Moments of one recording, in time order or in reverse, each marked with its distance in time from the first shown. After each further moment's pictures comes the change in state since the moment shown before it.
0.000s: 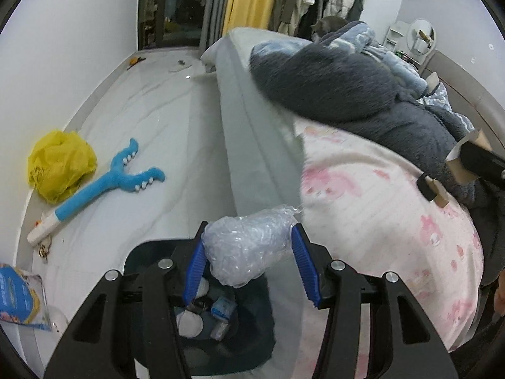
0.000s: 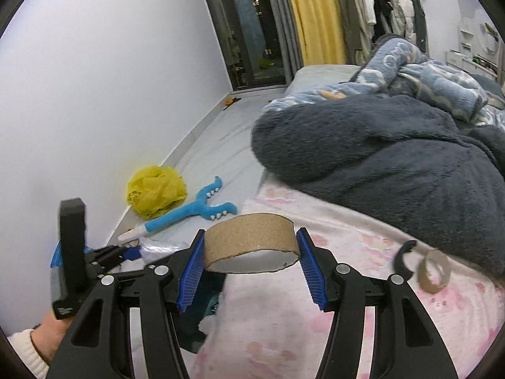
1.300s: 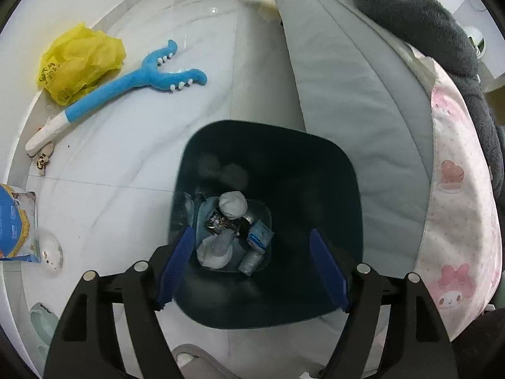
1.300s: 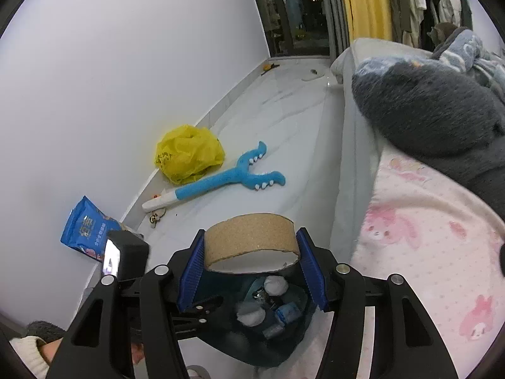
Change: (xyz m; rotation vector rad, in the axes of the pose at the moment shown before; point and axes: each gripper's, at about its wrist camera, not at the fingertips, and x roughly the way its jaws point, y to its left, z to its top) left arm 0.035 0.121 -0.085 -0.189 0.288 0.018; right arm 0.103 0.118 -0.022 -0.075 0.156 0.104
